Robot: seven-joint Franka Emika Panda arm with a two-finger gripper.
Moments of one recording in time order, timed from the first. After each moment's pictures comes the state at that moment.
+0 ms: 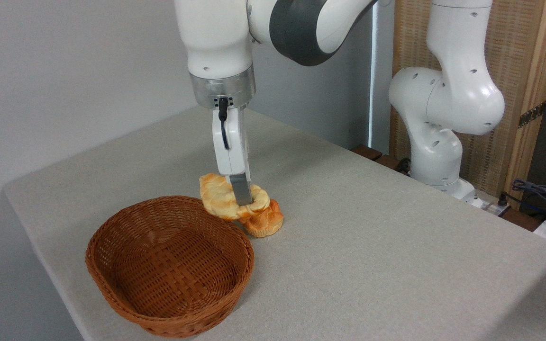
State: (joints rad) arm -0.02 -0.15 -0.02 -2.01 -0.13 1.82 1.42
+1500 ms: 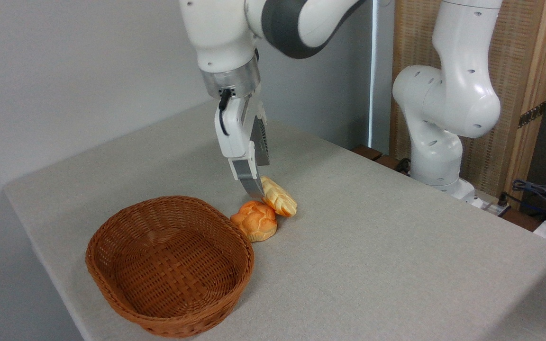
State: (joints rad) arm -0.20 -0.24 0.07 -2.11 -0.10 1.77 1.45
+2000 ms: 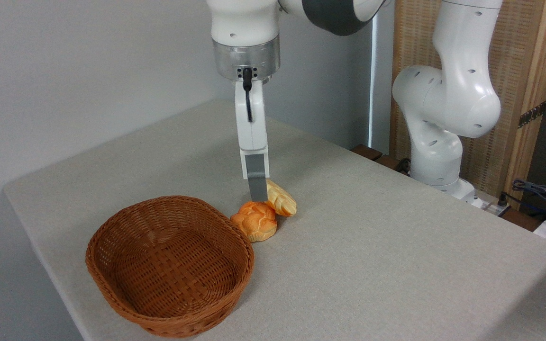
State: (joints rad) arm -0.20 -0.24 0.20 -2.01 -0.10 1.77 1.43
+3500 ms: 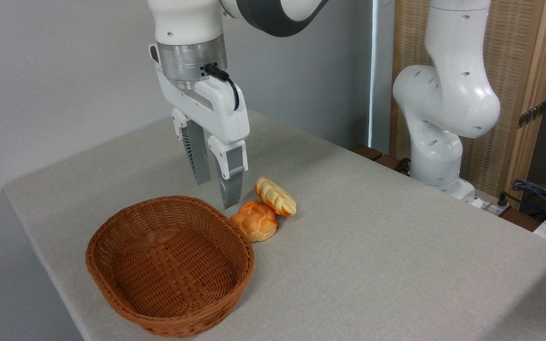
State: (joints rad) arm -0.22 -0.08 0.13 -1.85 -0.04 1.82 0.76
